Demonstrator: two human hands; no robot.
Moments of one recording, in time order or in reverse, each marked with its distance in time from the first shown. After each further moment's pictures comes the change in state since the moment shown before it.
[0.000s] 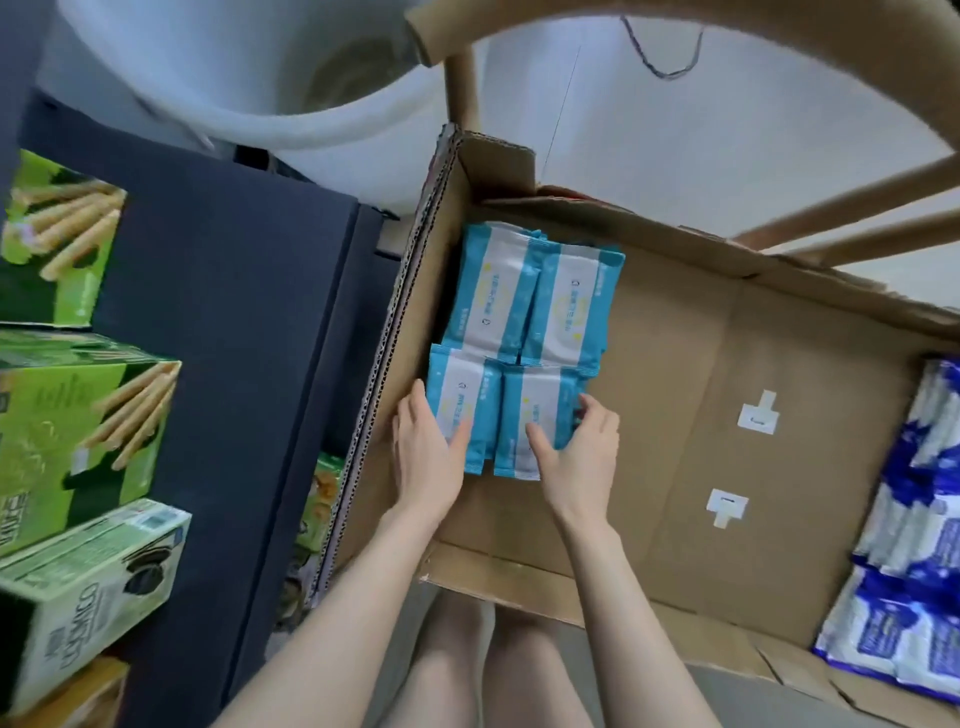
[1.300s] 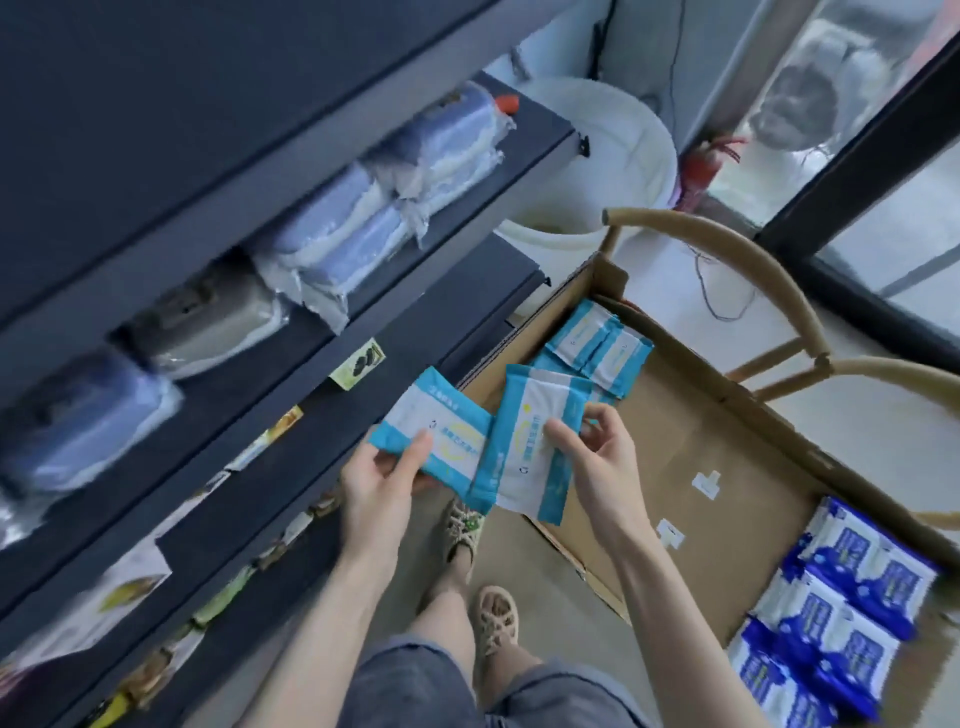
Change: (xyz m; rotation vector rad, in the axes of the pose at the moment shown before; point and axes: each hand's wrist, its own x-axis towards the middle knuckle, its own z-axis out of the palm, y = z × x) left_hand -0.370 -0.023 -0.129 -1.169 0.493 0.007; right_hand -0.268 -0.039 -0.184 0.611 -0.525 -0.392
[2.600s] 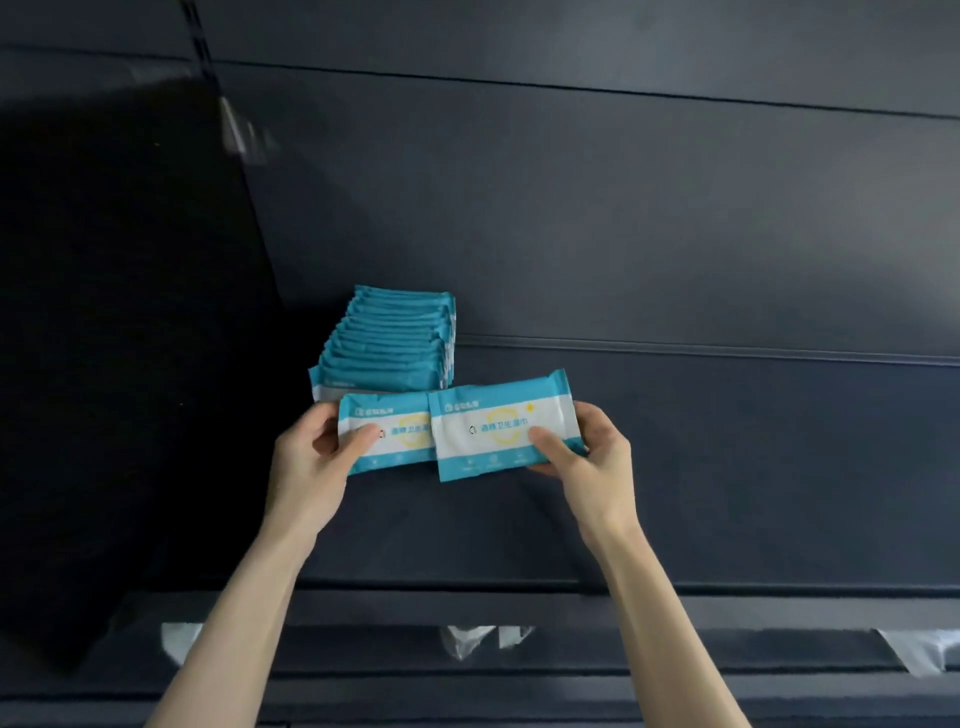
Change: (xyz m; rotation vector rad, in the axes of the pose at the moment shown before) left_hand -0.115 0.154 -0.592 -0.054 0.751 0.583; right_hand -0.273 -0.055 0.537 -0.067 -0.857 -0.411
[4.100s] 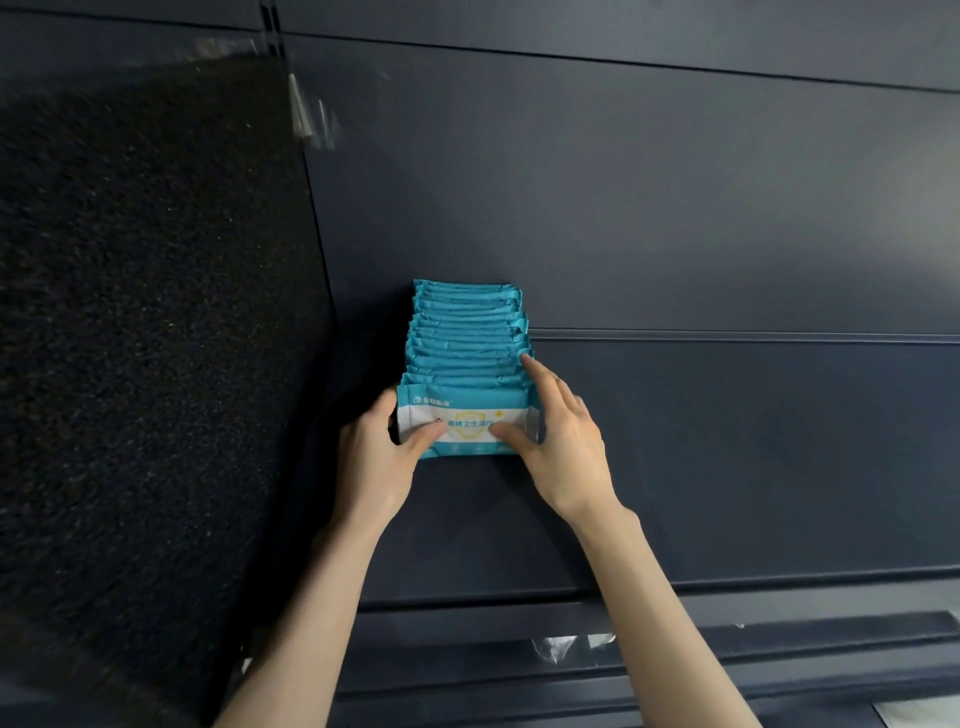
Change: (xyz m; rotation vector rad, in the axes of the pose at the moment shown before) left_hand 0.055 -0.039 -0.050 0.387 -0.094 0.157; right_hand 0.012 0.031 0.113 -0.977 -0.109 -0.345
